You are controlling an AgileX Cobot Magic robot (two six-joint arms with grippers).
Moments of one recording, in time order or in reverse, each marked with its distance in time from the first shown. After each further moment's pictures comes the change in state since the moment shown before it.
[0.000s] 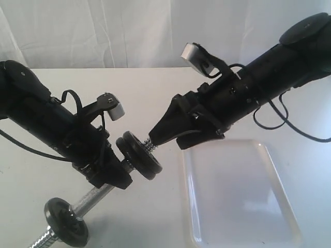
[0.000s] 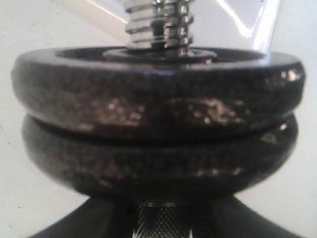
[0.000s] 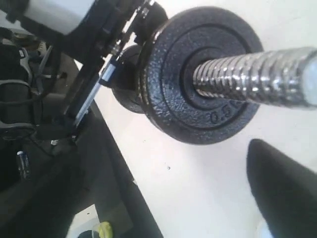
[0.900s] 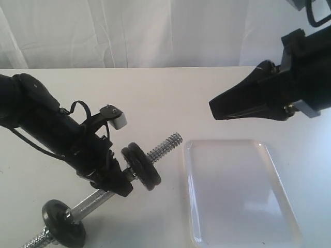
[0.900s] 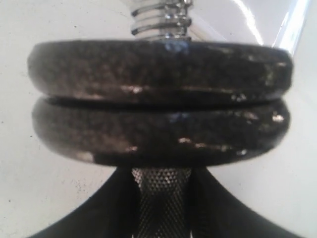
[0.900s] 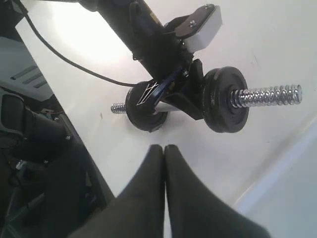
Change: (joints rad) left arm 0.000 0.089 0.000 -0.013 -0.033 -0.055; right arm -0.065 -0.608 0.159 -0.111 -0.088 0.078
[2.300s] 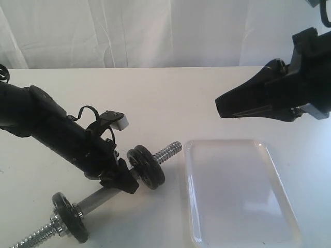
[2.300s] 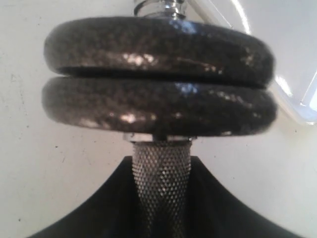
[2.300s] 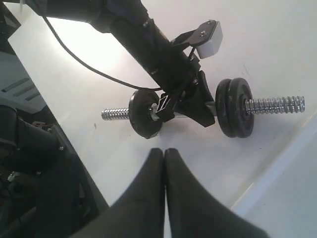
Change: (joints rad) left arm 0.000 0.089 -0.004 -0.105 -0.080 -0.039; right arm 0.000 -0.040 0.018 -0.019 -0.031 0.022
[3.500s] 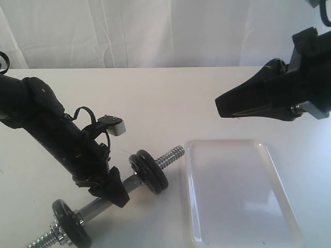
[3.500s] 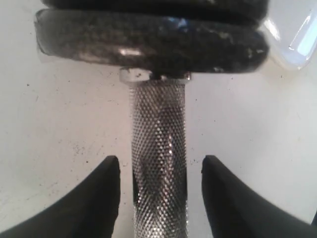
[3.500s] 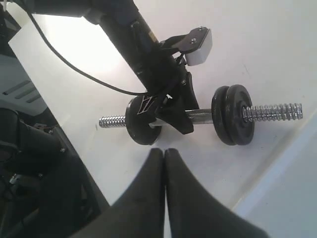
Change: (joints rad) left arm 0.000 -0.033 -0.019 0.227 0.121 -0.179; right arm 0.000 0.000 0.000 0.000 -0.001 0.016
